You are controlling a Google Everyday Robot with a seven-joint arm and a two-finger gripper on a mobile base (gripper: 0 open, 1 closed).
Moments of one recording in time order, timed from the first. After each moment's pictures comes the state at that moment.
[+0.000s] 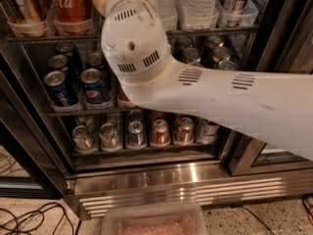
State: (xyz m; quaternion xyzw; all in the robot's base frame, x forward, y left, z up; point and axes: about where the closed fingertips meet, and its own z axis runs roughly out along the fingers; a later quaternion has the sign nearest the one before) arm 0.631 0.056 1.093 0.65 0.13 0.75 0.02
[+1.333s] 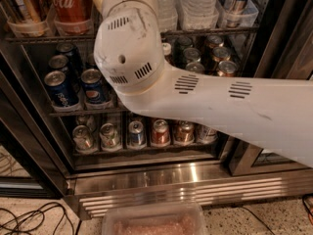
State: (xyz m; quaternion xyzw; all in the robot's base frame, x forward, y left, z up) arm 0.618 0.051 1.109 0.62 0.14 0.77 0.07
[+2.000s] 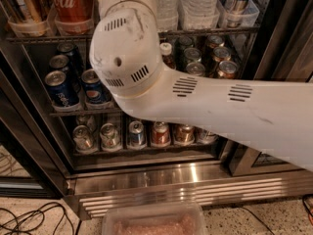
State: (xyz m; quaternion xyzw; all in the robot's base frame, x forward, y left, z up) arm 0.612 0.053 1.108 0.62 0.14 0.77 0.07
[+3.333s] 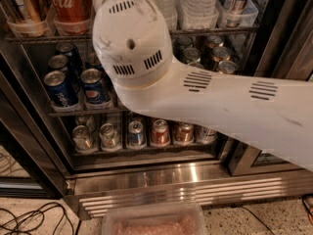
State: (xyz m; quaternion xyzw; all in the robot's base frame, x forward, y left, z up) arm 0.596 0.066 1.123 0.63 0.17 0.76 0.04
